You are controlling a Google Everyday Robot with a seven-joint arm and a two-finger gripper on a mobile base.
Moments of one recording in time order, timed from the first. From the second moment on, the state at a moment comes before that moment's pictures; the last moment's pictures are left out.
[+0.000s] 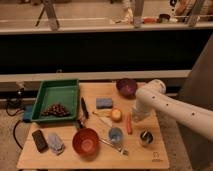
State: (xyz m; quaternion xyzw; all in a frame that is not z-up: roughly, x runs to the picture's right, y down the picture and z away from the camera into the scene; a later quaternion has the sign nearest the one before) arm 0.171 0.168 0.791 -0.24 -0.20 -0.45 0.83
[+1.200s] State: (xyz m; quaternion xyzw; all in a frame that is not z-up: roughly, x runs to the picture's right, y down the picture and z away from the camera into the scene) arm 0.125 0.188 0.820 -0.24 -0.23 -0.52 0.79
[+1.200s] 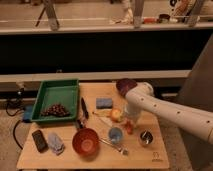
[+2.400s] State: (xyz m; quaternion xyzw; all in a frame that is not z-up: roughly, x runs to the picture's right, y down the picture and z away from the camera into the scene) arm 0.135 0.188 0.838 -0.24 -0.27 -0.51 0.78
